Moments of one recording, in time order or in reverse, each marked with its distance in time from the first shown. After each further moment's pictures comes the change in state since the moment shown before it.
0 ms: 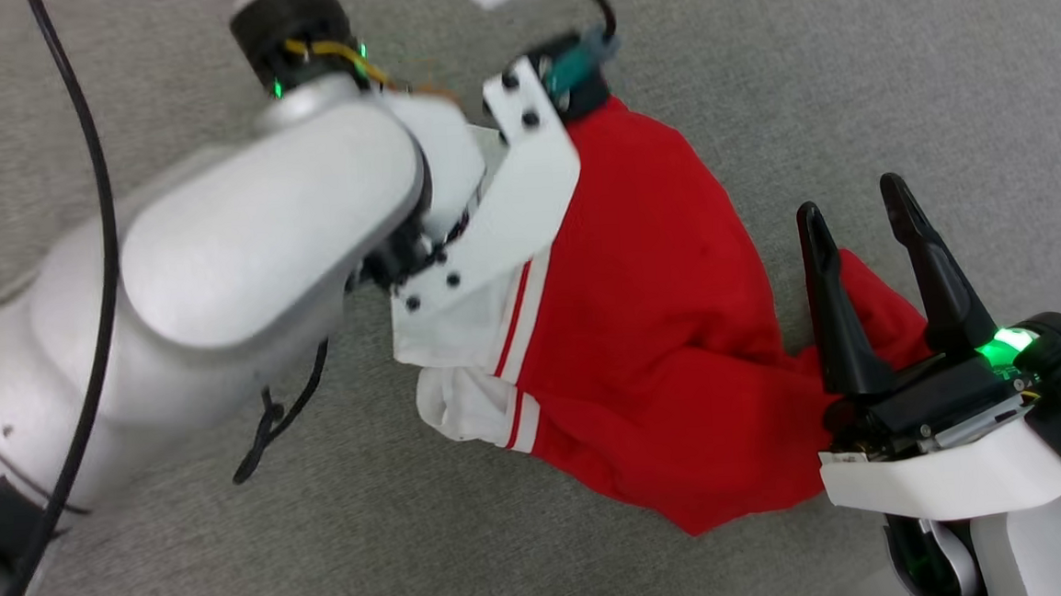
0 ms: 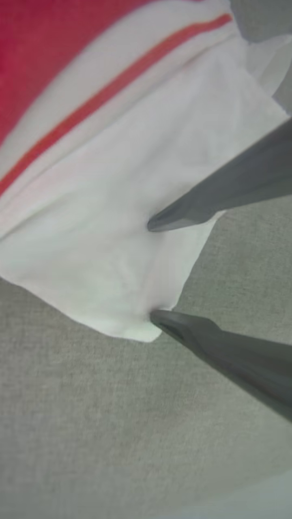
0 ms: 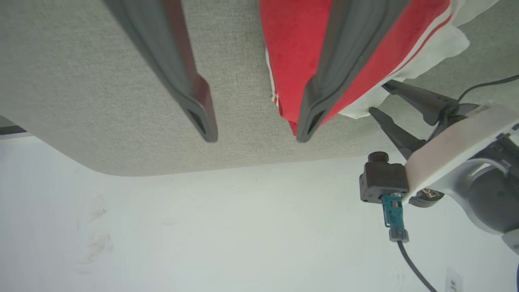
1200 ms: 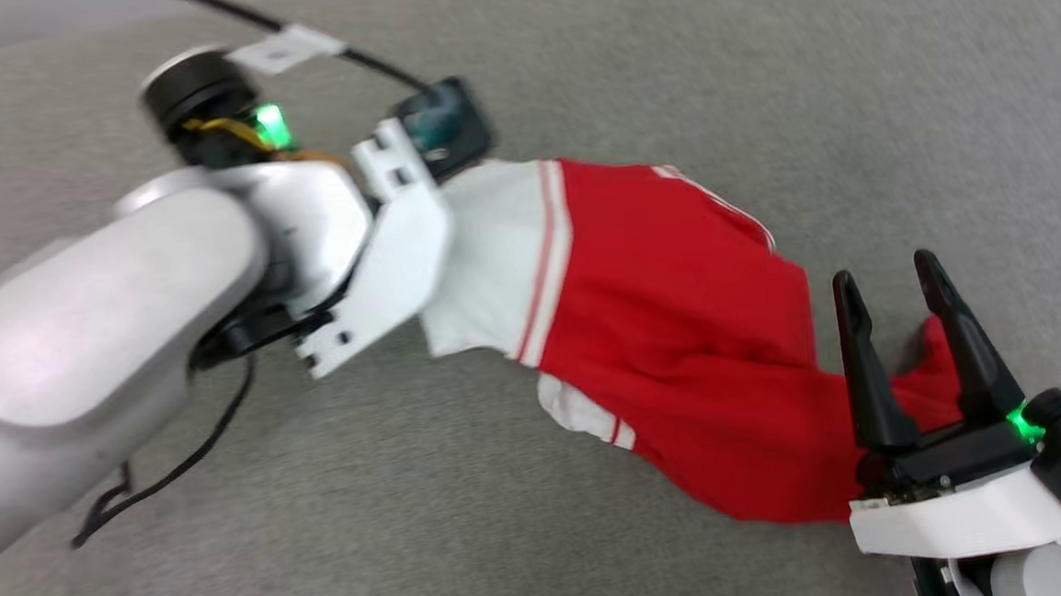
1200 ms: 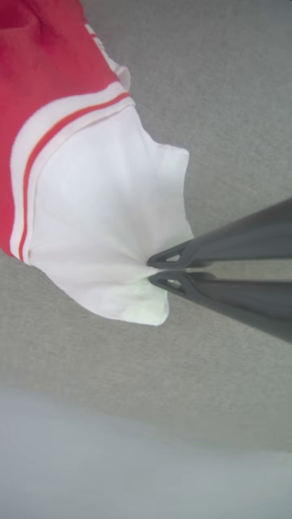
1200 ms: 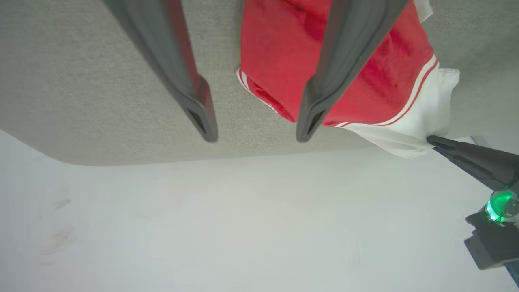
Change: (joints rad) left arm 0.110 0.234 0.000 -0.172 -0.061 0.000 -0.378; right arm 0.111 0.001 -0.074 0.029 -0.061 0.000 0.000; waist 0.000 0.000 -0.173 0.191
